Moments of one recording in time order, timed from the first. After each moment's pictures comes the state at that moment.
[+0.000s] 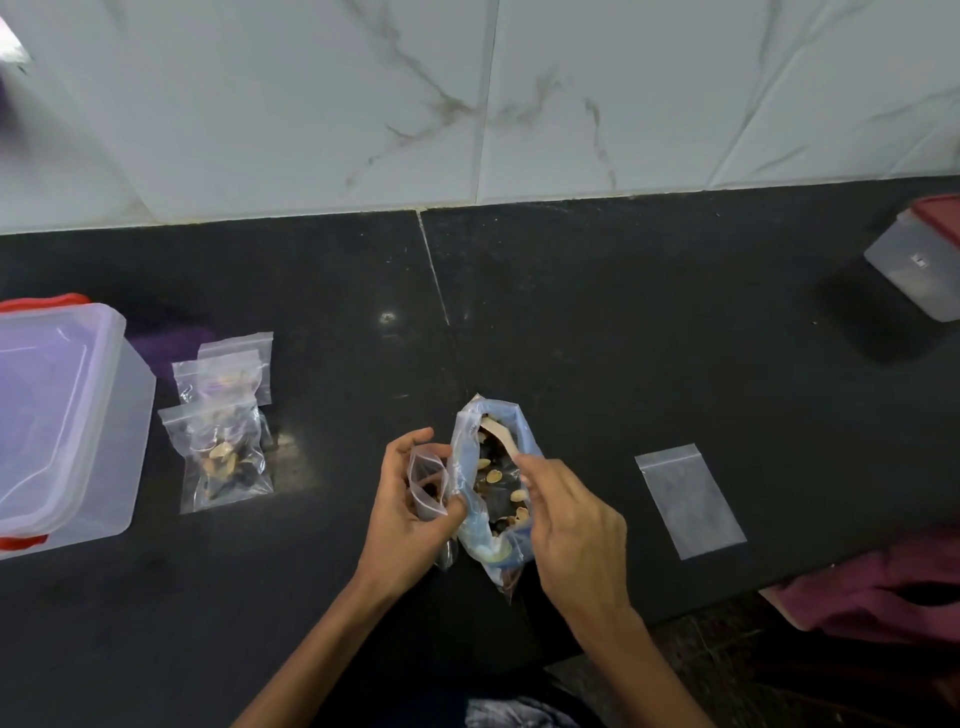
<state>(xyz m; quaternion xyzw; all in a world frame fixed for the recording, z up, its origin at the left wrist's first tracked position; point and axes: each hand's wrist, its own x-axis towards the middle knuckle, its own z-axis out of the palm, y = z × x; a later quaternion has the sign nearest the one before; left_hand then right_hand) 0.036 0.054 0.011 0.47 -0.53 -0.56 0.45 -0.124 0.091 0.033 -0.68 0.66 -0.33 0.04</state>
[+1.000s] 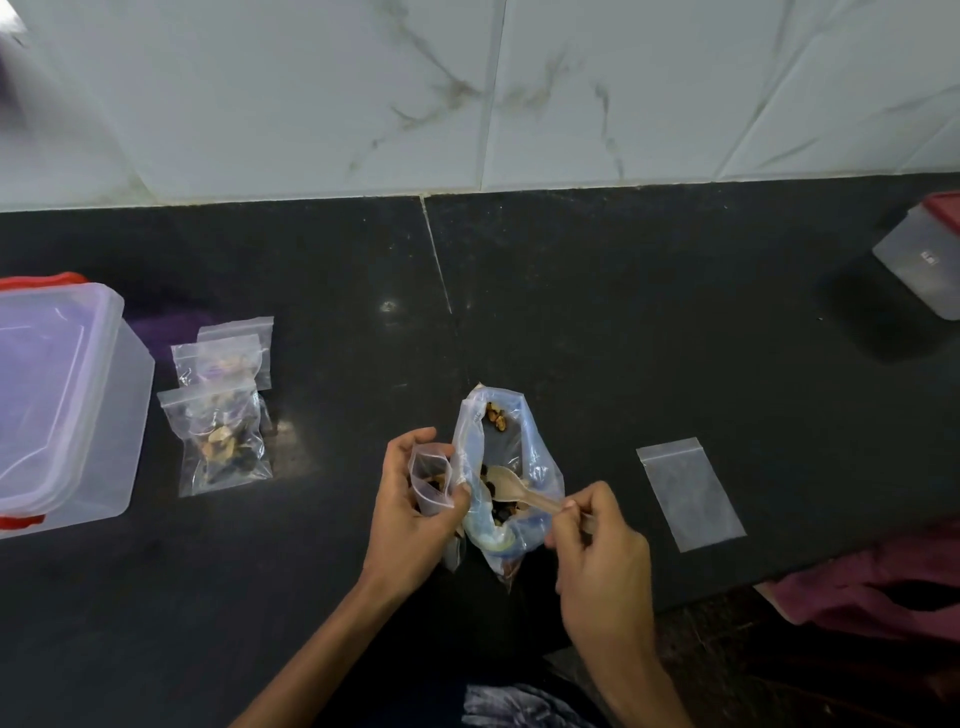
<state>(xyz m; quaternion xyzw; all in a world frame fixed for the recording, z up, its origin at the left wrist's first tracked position) 0.029 0.064 0.016 0.51 -0.50 -0.54 0.45 -0.121 0.122 0.058 -0.49 0.77 -0.33 0.24</state>
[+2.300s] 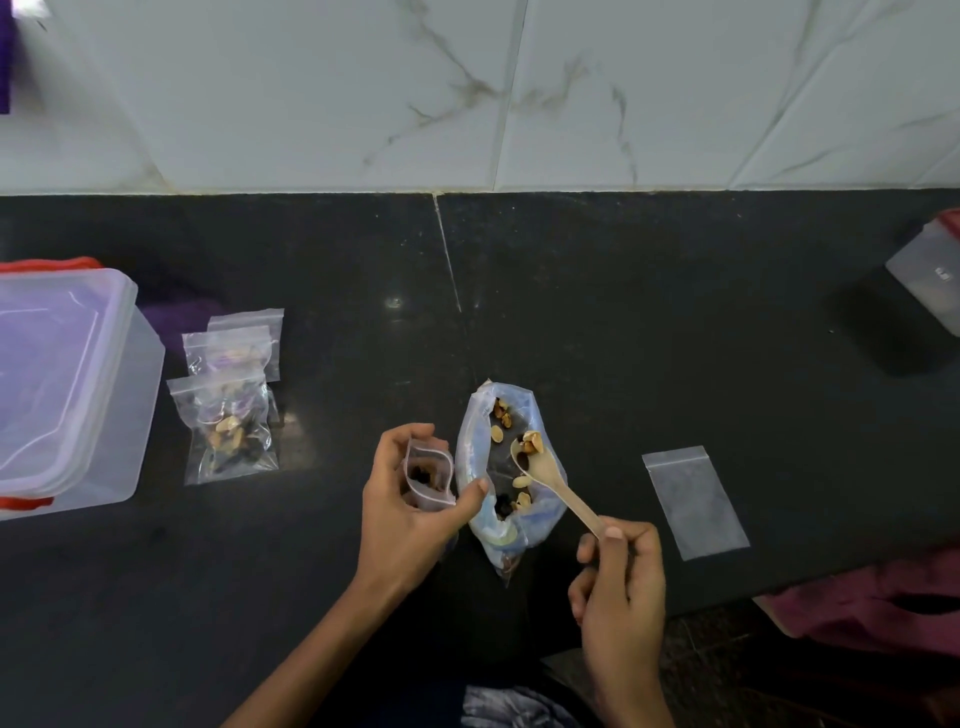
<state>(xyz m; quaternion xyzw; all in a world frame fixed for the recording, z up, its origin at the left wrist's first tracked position) 0.033 0.066 0.028 0.52 -0.51 -0.47 0.50 -0.114 0.138 0.057 -0.27 0.70 -0.55 0.36</state>
